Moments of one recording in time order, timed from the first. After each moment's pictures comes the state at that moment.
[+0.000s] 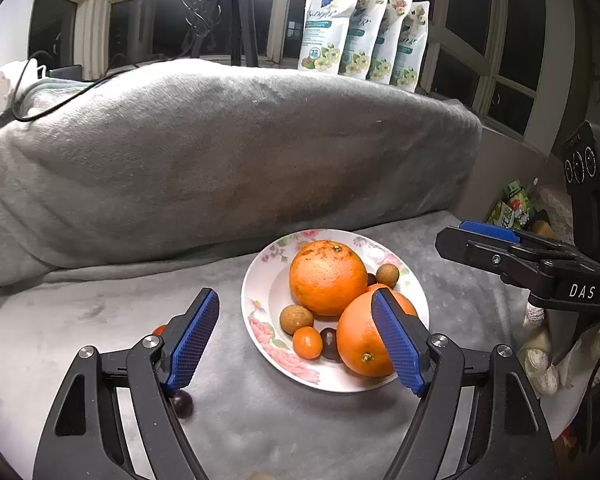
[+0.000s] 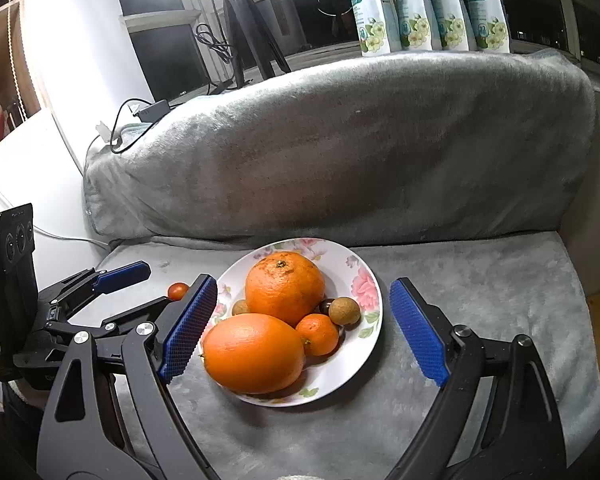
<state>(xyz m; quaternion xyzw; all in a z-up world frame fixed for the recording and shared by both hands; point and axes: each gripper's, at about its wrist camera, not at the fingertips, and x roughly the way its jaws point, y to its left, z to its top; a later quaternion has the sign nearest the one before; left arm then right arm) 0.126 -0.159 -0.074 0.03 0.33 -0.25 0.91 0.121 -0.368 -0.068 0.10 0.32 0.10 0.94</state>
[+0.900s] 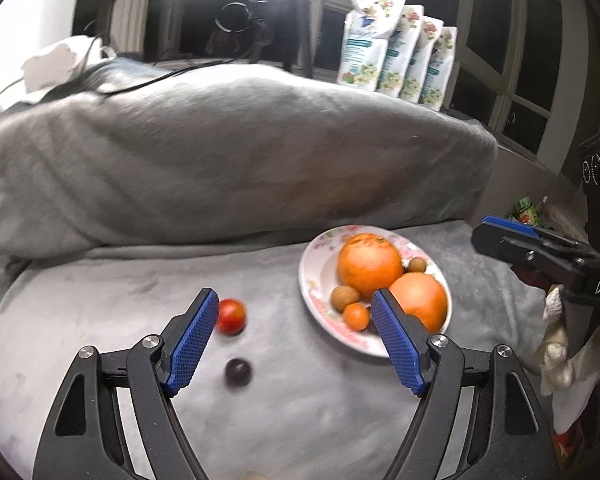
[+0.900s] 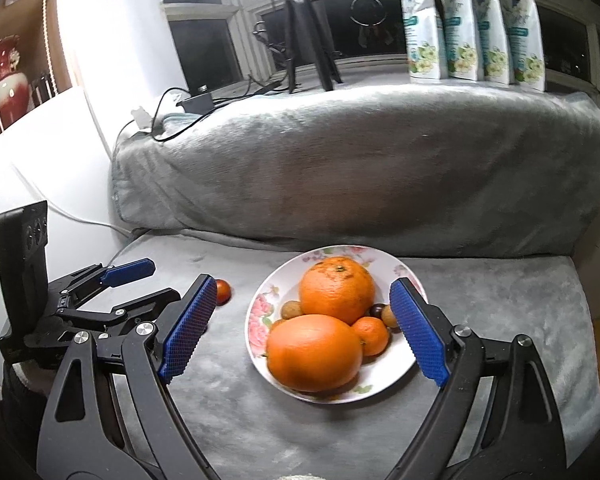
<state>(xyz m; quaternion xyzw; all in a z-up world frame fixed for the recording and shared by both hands) 0.110 -0.097 -0.073 0.00 0.33 -0.22 0.92 0.110 -0.321 -0.049 0.06 0.31 0.14 0.94</state>
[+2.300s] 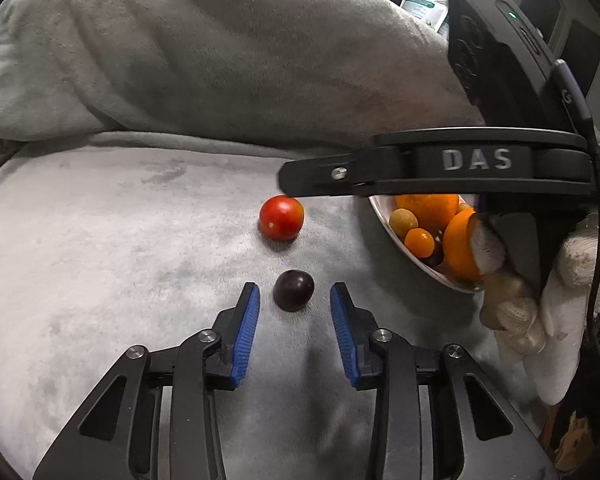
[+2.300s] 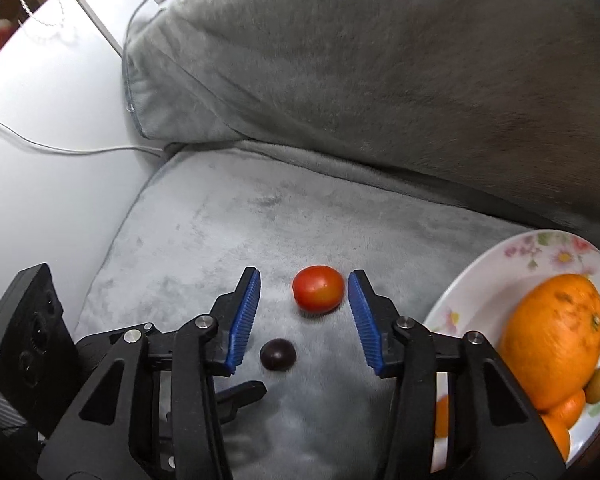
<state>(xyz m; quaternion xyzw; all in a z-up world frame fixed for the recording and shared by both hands) 0.126 -0.058 -0.146 -0.07 0.42 -0.22 0.88 0.239 -0.179 -0.132 0.04 0.49 0.27 0.83</state>
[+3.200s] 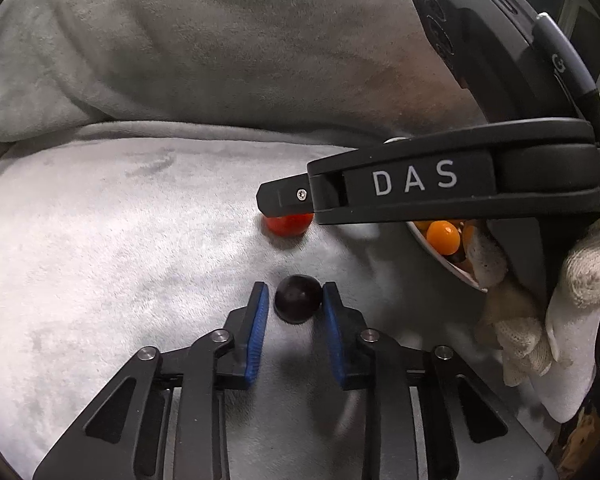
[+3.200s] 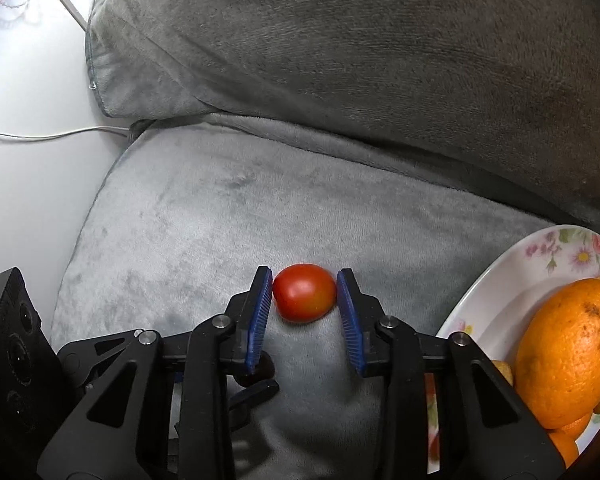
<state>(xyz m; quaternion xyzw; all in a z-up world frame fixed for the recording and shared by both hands) 0.153 -0.082 -0.157 -0.04 0.44 -0.20 0.87 0.256 -0.161 -0.158 0.02 0.53 0.23 0.82</state>
